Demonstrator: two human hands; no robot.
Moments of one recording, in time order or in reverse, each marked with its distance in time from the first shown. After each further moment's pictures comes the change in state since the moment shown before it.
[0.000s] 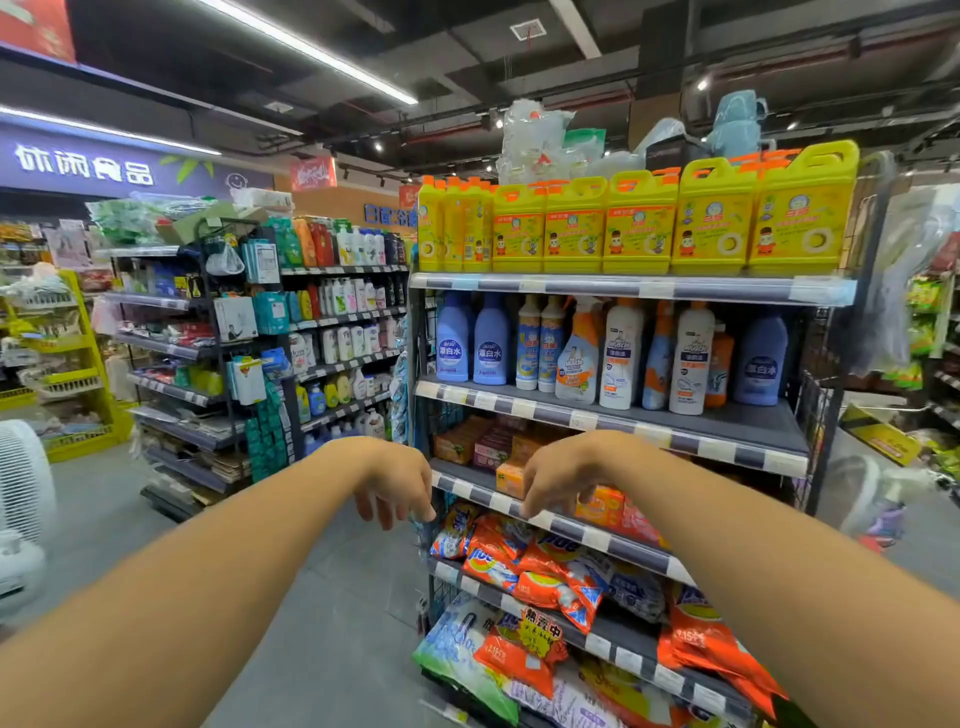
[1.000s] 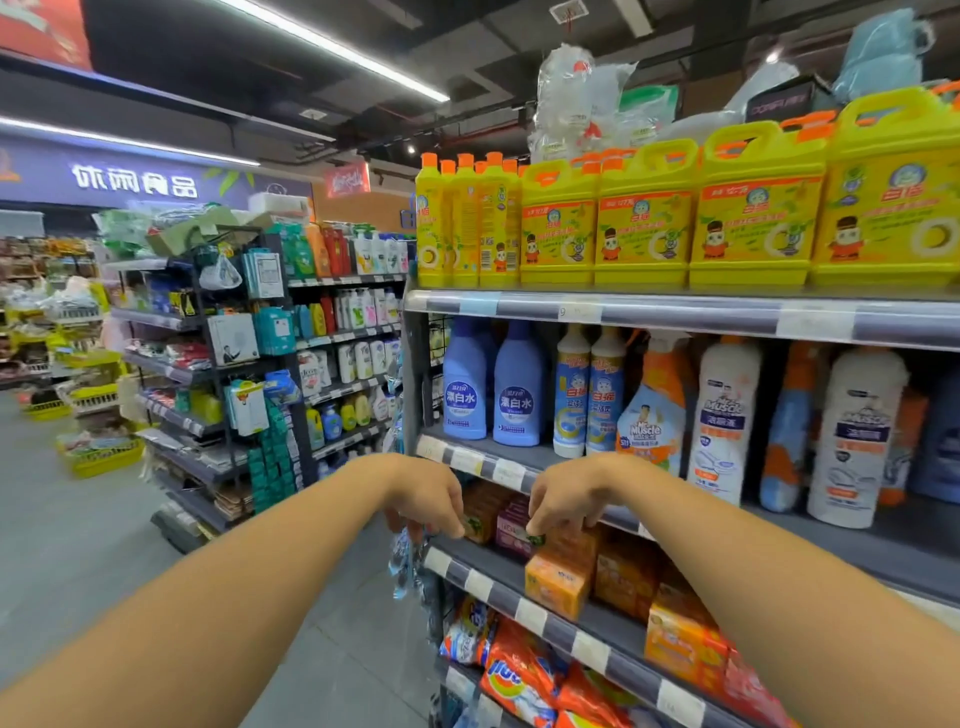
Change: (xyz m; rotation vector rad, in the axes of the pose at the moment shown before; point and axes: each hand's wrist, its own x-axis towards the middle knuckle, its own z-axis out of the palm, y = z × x) left_hand 0.265 -0.007 -0.148 0.030 0.013 0.002; right_hand 0.273 0.087 -0.151 0.073 -0.019 -0.058
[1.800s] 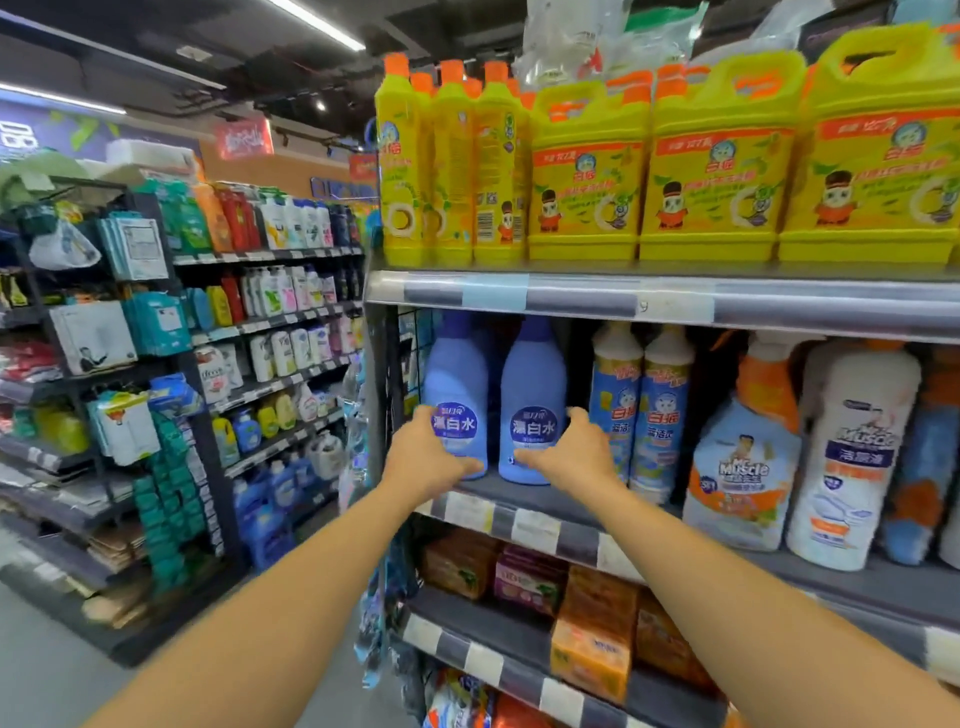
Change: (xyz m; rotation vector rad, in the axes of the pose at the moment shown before) left_hand 0.238 -0.090 -0.070 -0.610 0.740 0.213; right_hand 0.214 0.013 -0.057 0.651 0.974 0.223
